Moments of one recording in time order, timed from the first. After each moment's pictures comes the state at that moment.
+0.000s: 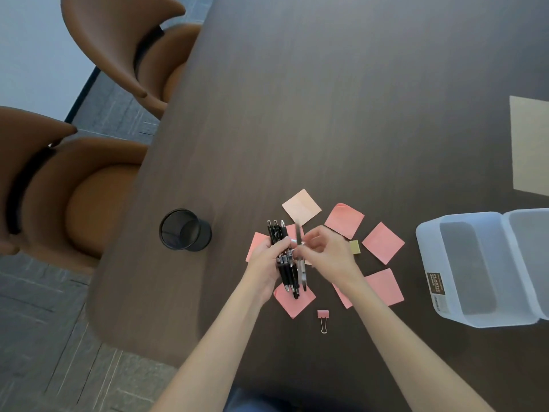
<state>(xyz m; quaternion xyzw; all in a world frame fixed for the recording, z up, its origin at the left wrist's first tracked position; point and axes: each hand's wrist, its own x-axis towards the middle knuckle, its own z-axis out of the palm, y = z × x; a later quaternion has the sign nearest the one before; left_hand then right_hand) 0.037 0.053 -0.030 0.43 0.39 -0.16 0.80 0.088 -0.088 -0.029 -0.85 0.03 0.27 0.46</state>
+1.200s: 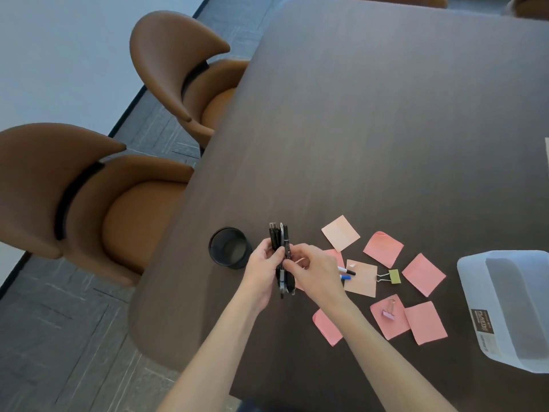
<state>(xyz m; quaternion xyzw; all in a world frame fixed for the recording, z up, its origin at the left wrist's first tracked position) 0.024 0.150 -0.016 0.56 0.35 -0.07 0.74 0.062 0.026 0.001 -0.85 -0.08 0.23 0.46</state>
